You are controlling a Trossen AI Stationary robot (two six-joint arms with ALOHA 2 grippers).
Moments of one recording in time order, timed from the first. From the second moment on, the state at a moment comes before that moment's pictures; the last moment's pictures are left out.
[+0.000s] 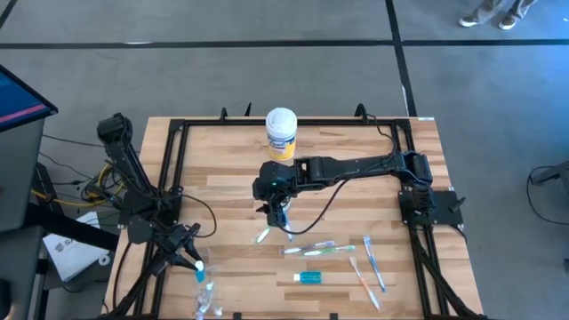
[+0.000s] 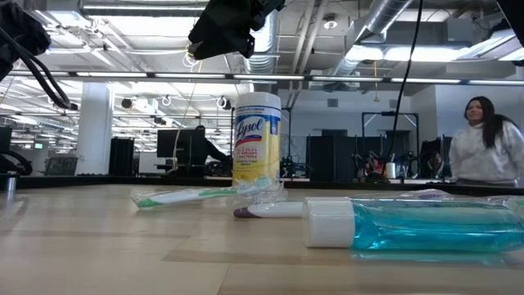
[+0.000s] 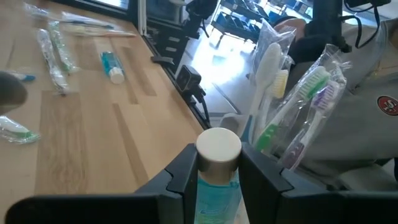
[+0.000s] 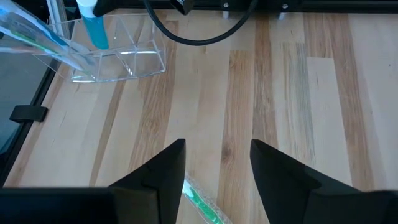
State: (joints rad) left arm -1.19 0.74 0.06 0.44 -0.59 -0.54; right arm 0.06 2.02 1.85 -0.62 -0.11 0.00
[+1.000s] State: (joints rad) left arm -1.18 0.87 0.06 0.56 -0.58 -0.58; right arm 0.06 2.02 1.85 -0.62 -0.11 -0.01
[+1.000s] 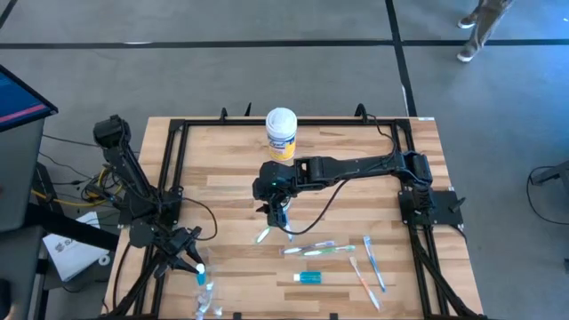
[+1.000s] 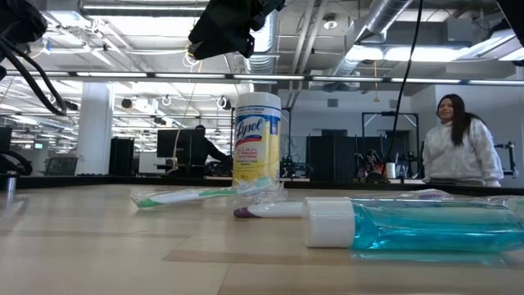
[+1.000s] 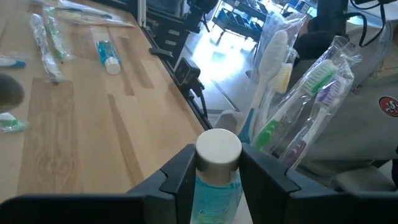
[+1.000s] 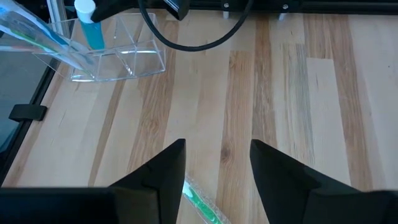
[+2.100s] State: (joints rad) left arm -1.18 0.96 0.06 0.72 -0.58 -0.53; right arm 0.06 2.02 1.85 -0.62 -0.11 -0.01
